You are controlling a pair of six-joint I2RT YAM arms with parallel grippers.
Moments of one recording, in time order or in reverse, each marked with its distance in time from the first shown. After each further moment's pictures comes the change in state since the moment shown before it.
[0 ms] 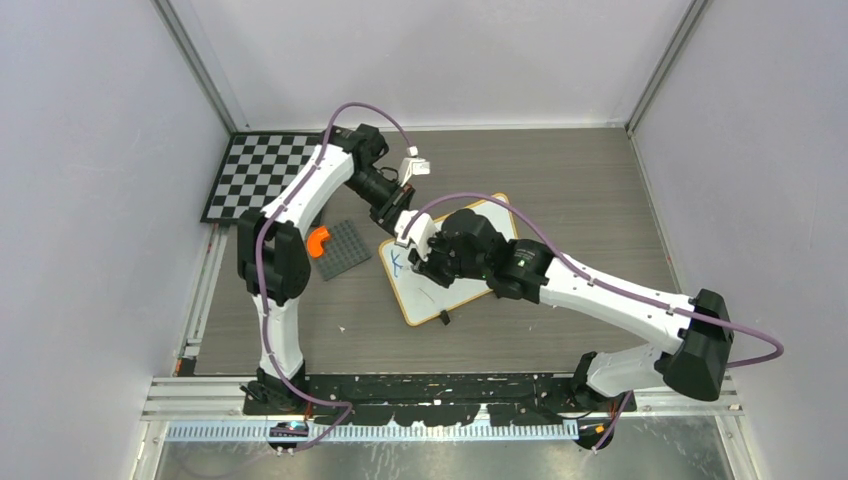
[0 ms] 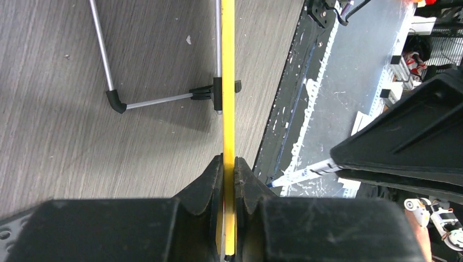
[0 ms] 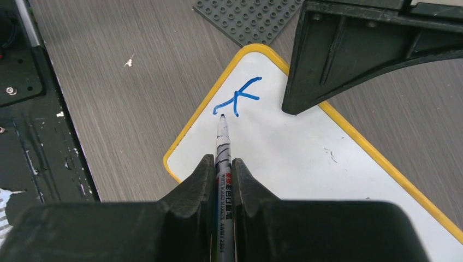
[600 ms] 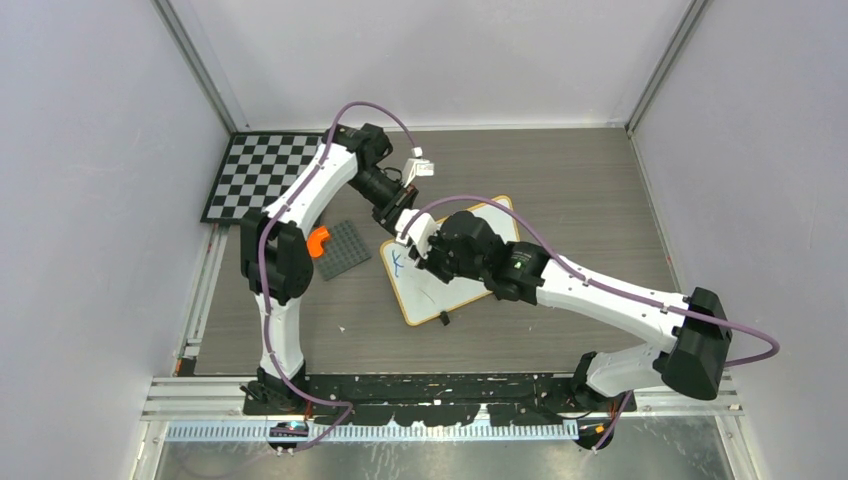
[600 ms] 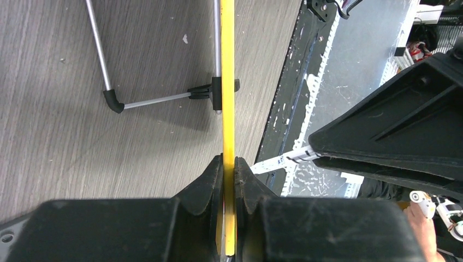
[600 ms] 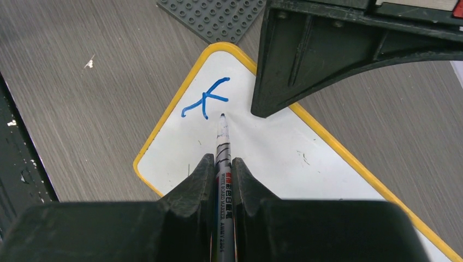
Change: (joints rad) left arm -0.022 0.028 0.055 -0.056 -0.019 0.036; right arm -0.003 -0.009 -0.036 0.055 0.098 -0.041
